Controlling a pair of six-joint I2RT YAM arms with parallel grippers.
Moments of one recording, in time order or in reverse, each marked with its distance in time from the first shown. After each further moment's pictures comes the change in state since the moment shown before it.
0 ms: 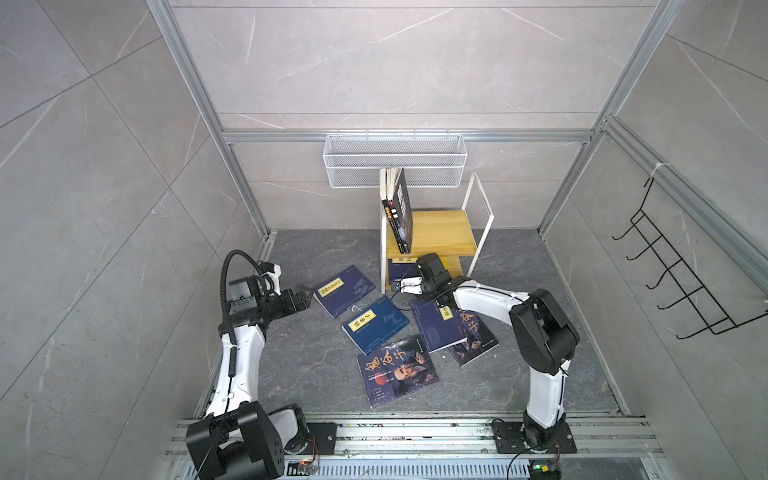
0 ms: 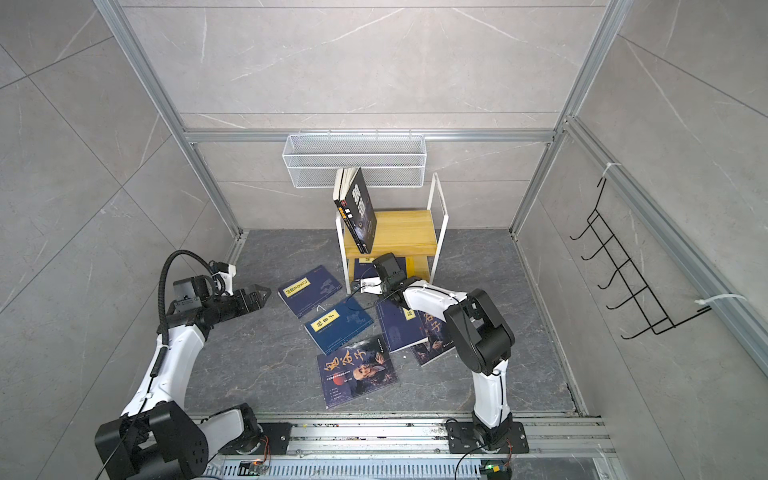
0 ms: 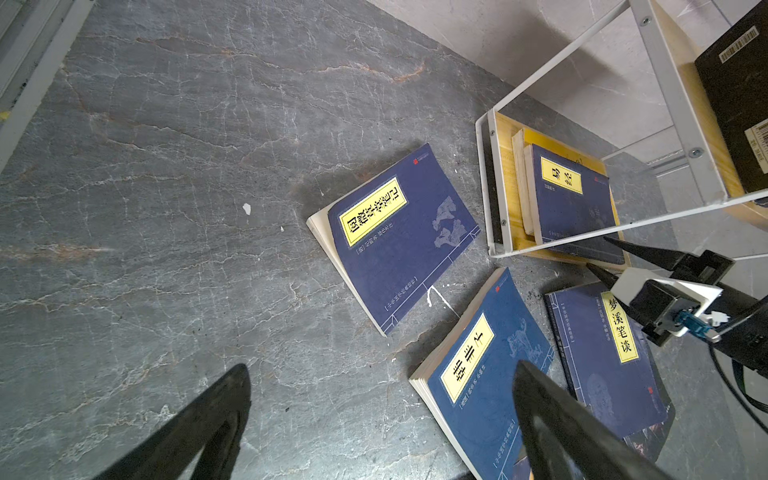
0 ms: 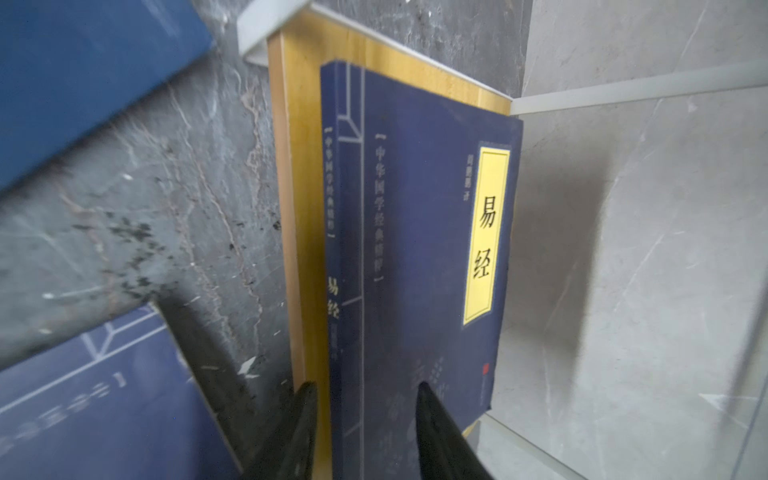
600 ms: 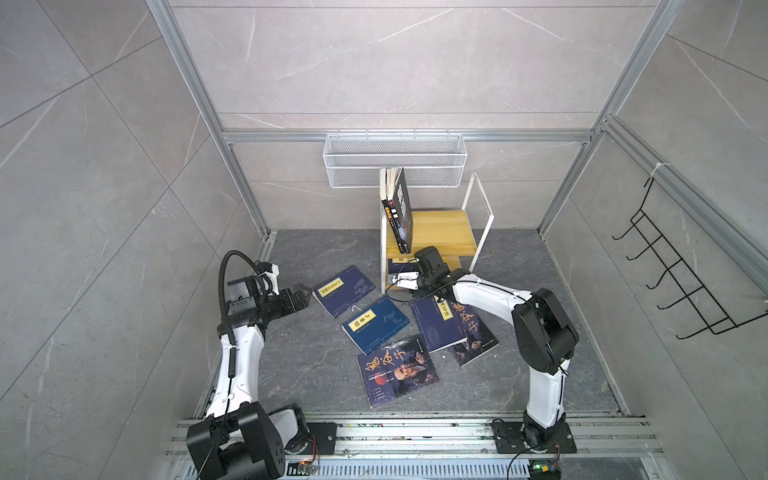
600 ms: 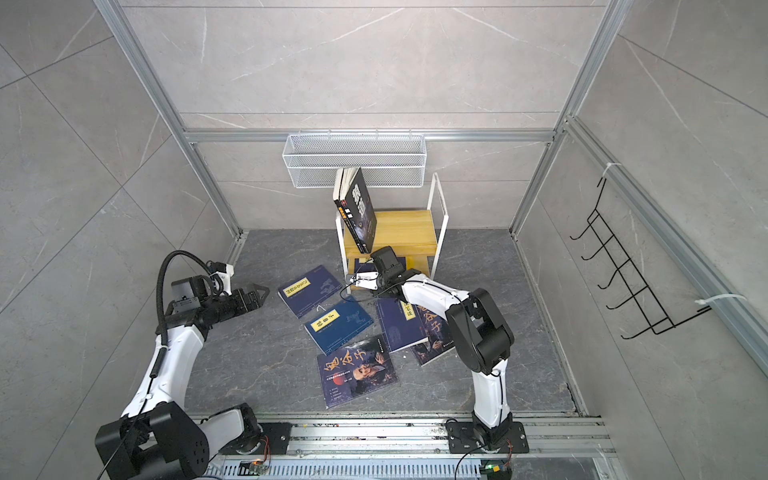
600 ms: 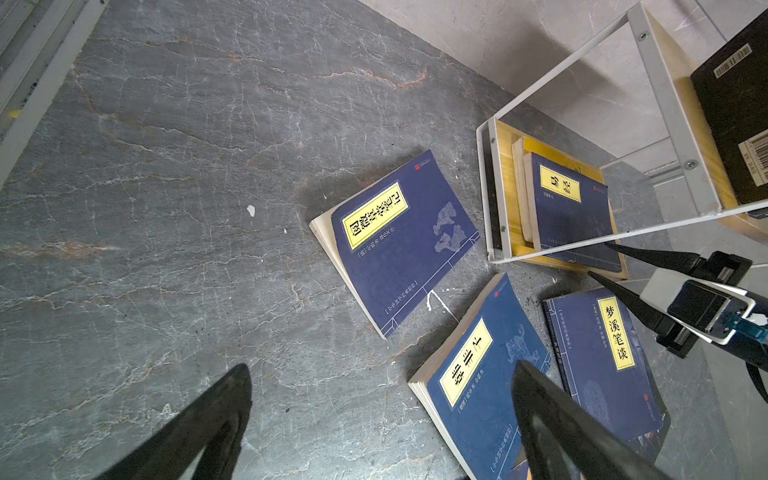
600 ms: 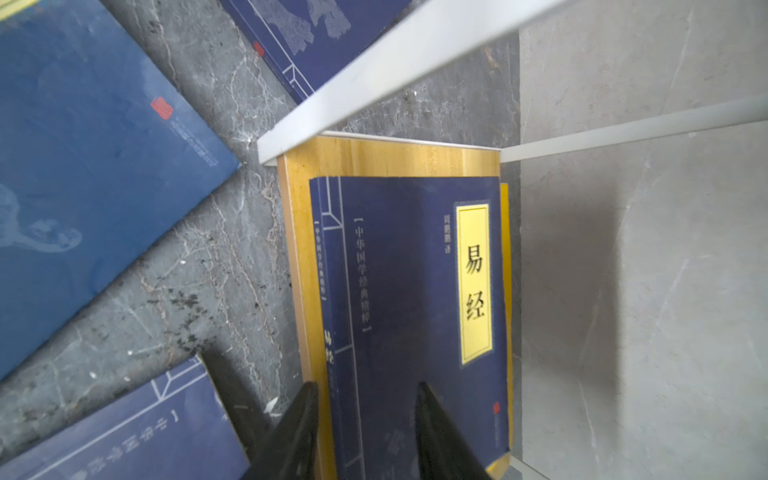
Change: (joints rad) left arm 0.012 -0.005 0.000 0.005 0.004 -0.018; right arm 0.000 0.031 0.088 -0.080 -0.123 0.094
